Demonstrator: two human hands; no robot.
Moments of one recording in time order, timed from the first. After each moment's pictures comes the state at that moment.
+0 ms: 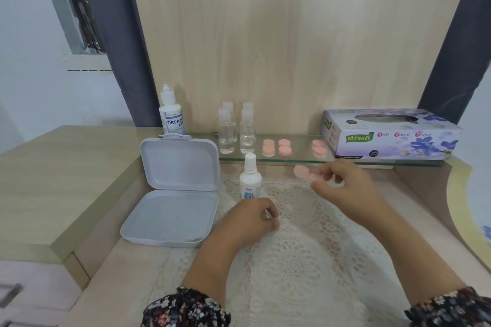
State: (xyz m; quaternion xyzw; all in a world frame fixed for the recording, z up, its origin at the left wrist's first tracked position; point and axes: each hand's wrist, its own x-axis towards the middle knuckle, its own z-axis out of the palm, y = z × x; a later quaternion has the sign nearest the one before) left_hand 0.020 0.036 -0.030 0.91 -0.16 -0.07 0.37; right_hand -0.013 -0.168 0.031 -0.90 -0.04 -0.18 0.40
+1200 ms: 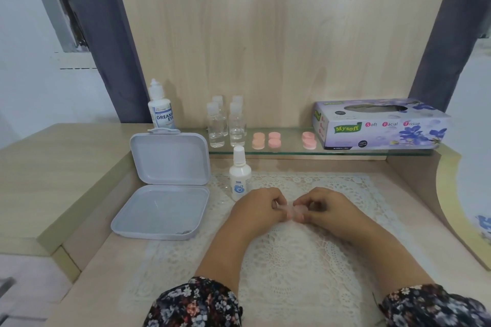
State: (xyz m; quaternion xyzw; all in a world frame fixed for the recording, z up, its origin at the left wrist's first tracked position) left_hand 0.016 -0.002 -0.028 0.92 -0.16 -0.03 0.37; right_hand -0.005 -0.192 -0.031 -0.91 -0.09 -0.01 0.41
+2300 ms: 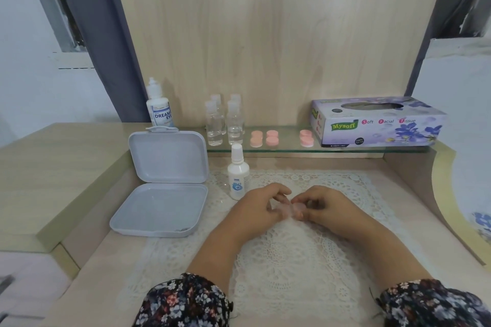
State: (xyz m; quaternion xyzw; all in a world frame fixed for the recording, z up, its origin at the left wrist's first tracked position) left_hand 0.013 0.005 -0.039 0.86 -0.24 -0.03 0.45; right_hand -0.005 -0.195 -0.034 -0.90 -0.11 0.00 0.42
